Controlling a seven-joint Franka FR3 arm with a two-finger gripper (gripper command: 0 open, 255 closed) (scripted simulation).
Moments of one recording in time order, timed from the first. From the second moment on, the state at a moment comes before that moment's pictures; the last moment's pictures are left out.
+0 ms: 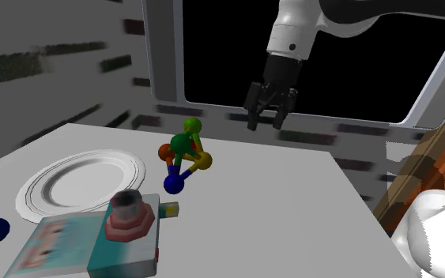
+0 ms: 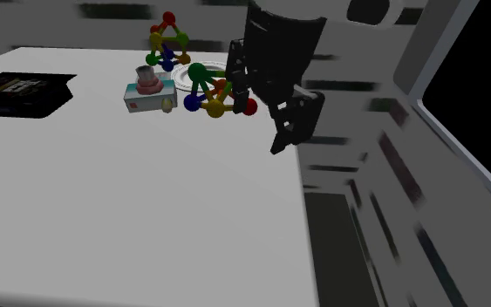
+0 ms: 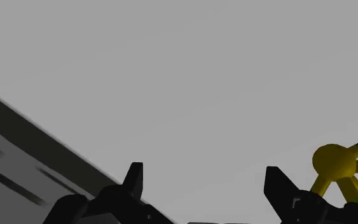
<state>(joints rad) 0.06 -0.41 0.28 -1.91 0.30 1.57 0.45</state>
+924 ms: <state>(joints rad) 0.15 0.13 0.46 -1.24 0.19 1.47 0.85</state>
